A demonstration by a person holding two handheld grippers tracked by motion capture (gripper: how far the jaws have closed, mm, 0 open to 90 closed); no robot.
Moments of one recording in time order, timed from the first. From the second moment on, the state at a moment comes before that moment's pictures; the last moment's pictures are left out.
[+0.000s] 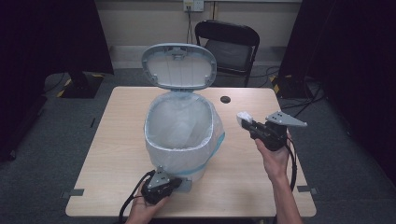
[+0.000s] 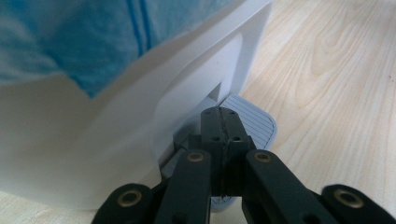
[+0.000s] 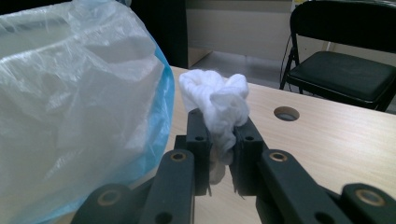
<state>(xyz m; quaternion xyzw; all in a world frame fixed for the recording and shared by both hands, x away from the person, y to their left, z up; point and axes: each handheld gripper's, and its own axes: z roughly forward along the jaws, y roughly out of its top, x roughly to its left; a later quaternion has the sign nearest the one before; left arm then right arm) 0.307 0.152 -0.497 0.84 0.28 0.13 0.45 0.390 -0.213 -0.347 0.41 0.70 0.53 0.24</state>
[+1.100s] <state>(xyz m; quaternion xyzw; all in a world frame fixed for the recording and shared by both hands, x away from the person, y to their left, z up) 0.307 0.151 -0.497 0.84 0.28 0.13 0.45 0.383 -0.181 -0.262 0.33 0.69 0.61 0.21</state>
